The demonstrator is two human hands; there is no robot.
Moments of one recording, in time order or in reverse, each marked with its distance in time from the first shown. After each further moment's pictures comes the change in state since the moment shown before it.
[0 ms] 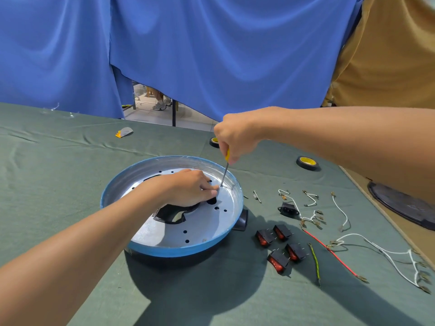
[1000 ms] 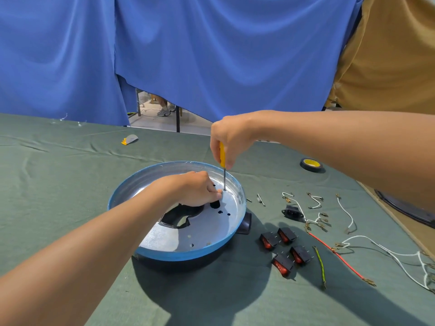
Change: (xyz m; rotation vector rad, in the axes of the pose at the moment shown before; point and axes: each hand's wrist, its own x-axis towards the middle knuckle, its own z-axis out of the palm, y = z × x) left_hand 0.009 0.008 -0.008 -0.002 -0.052 -0.094; right_hand 0.002 0.003 -0.009 0.217 -0.002 0.007
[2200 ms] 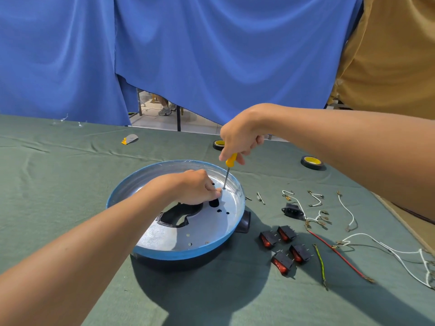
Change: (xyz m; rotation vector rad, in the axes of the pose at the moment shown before) left_hand 0.001 -0.003 0.000 -0.044 0.000 0.020; right_hand 0.006 0.014 0.003 0.140 -0.236 0.221
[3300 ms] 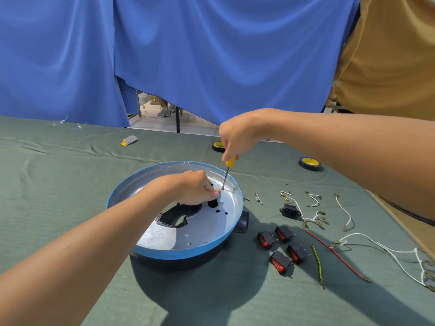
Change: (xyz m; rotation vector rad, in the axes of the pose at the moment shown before) left_hand 0.003 -0.002 0.001 -0.010 0.008 0.020; right_hand -0.009 0.002 0.002 -0.078 0.151 -0.050
